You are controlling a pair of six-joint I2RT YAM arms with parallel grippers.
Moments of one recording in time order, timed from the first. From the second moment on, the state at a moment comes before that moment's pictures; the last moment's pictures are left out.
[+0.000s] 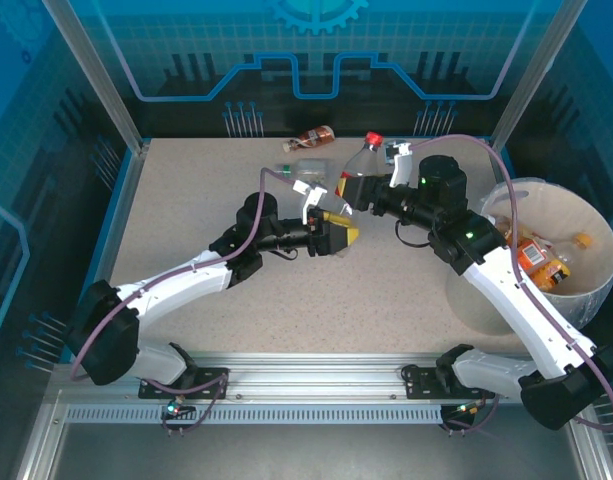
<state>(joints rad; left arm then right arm) -0.69 1.40 0.93 0.42 0.64 -0.64 0.50 1.13 1.23 -0.36 -0.30 0.52</state>
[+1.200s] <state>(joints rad) -0.70 1.39 0.98 0.10 0.12 -0.62 0.42 0.74 1.43 -0.75 0.65 0.02</state>
